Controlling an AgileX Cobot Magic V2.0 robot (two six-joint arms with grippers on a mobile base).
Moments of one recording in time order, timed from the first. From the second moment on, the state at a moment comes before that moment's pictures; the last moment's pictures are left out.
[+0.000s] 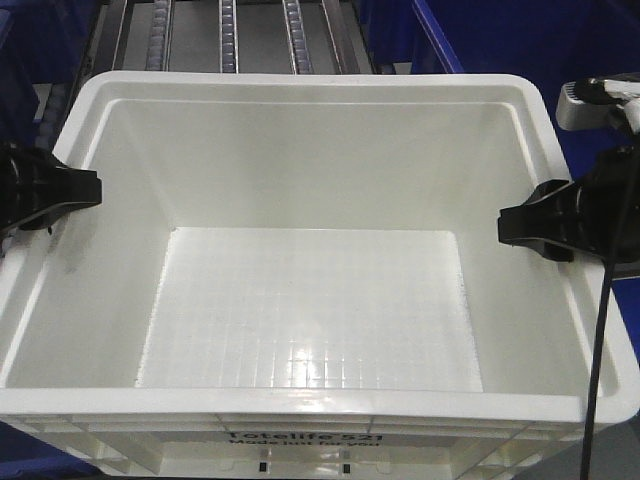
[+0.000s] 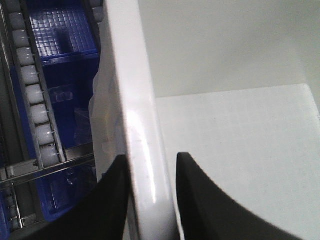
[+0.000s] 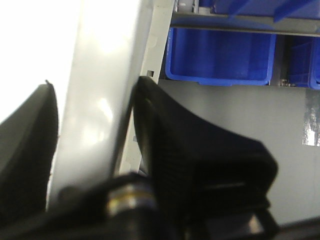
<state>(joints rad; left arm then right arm) -0.18 1.11 -1.04 -0.32 0.76 0.04 0.22 1.14 -1.05 0.25 0.87 -0.08</state>
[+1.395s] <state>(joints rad) -0.18 1.10 -1.04 -0.32 0.77 0.04 0.22 1.13 -1.05 0.25 0.87 -0.08</state>
